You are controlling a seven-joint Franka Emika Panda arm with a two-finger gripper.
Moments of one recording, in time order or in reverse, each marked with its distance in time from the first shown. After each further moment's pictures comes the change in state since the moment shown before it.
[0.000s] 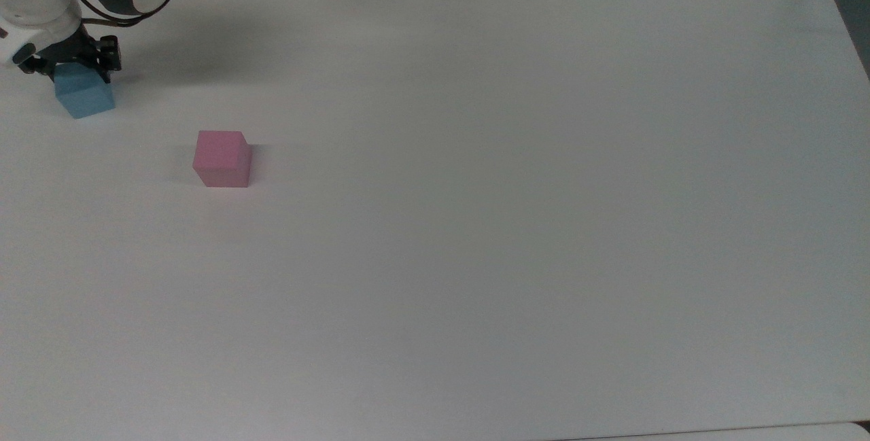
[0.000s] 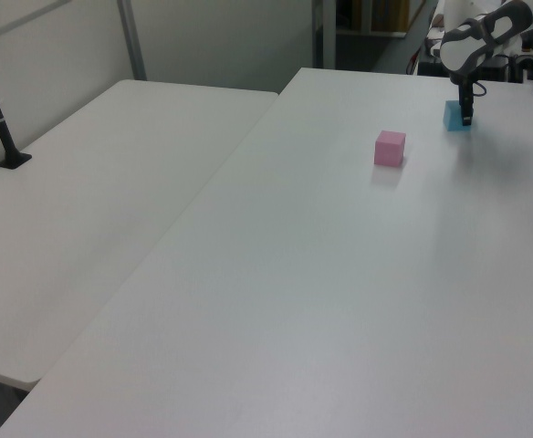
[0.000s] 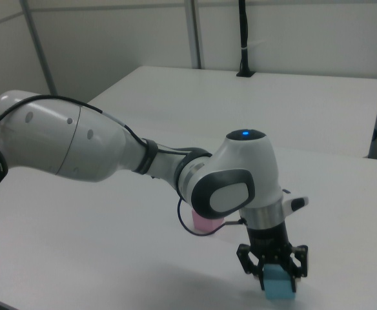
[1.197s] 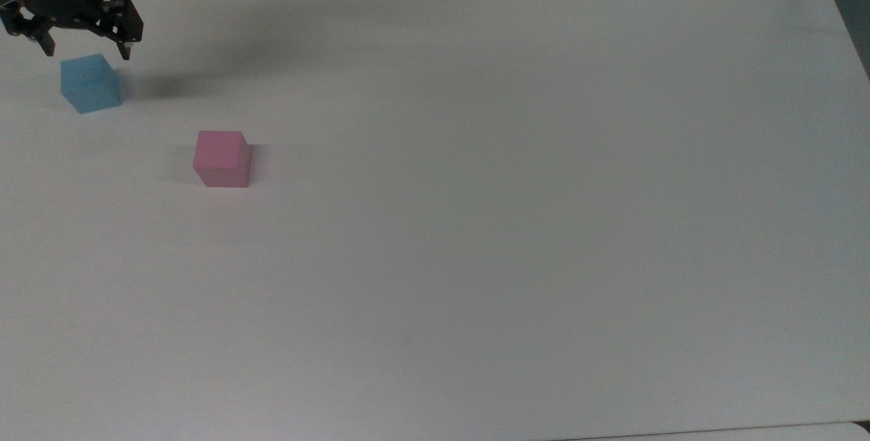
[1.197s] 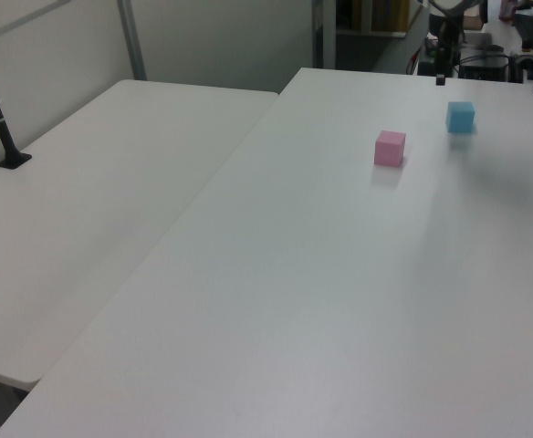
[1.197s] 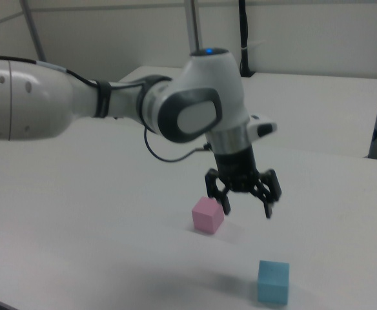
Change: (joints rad) arm 0.099 -0.205 0.045 0.095 -0.032 -0.248 0.219
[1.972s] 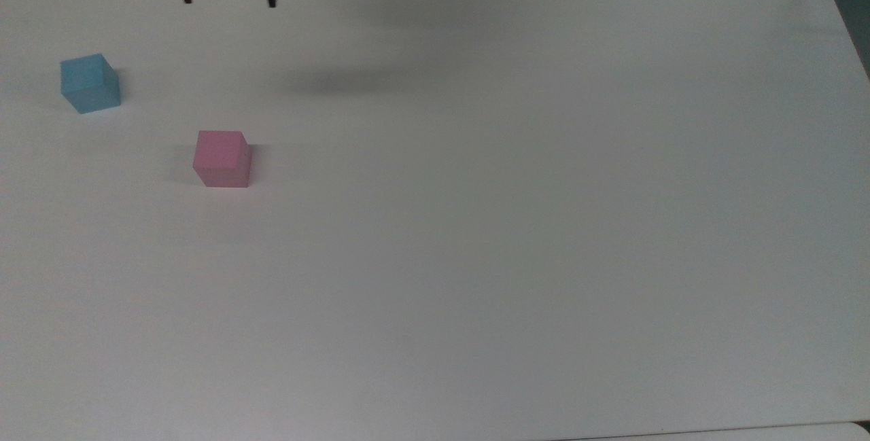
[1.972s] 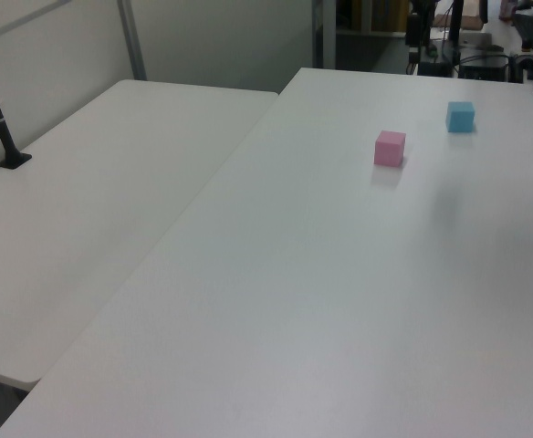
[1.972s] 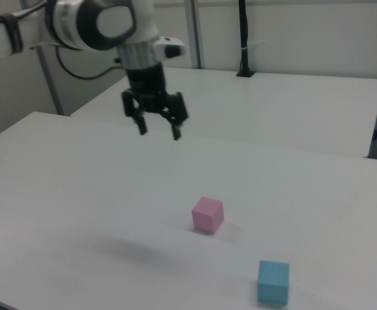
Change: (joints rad) arm 0.048 -0.169 0.302 0.168 0.000 -0.387 0.409
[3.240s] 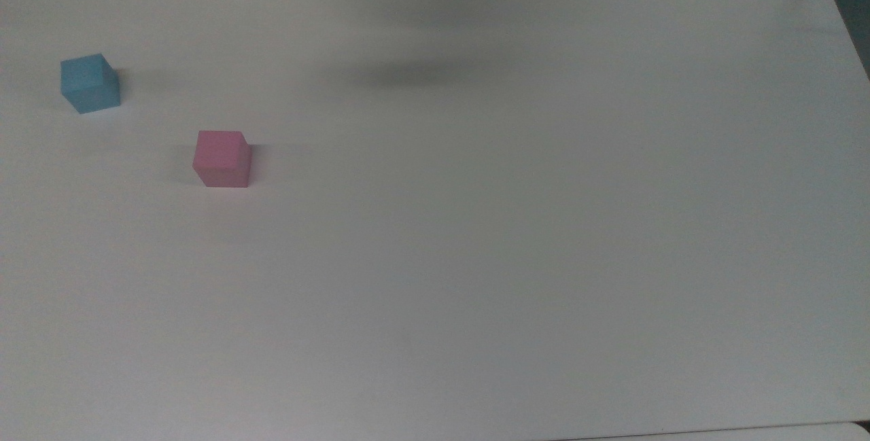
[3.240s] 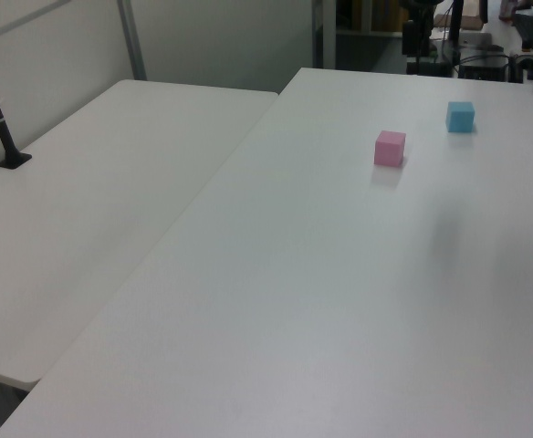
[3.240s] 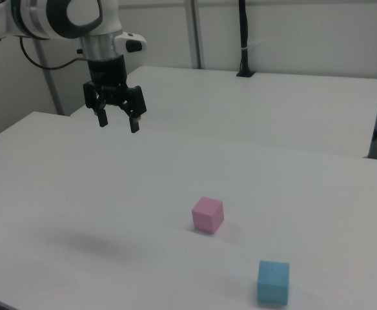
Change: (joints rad) arm 0.009 -0.035 0.151 0.002 0.024 -0.114 0.147
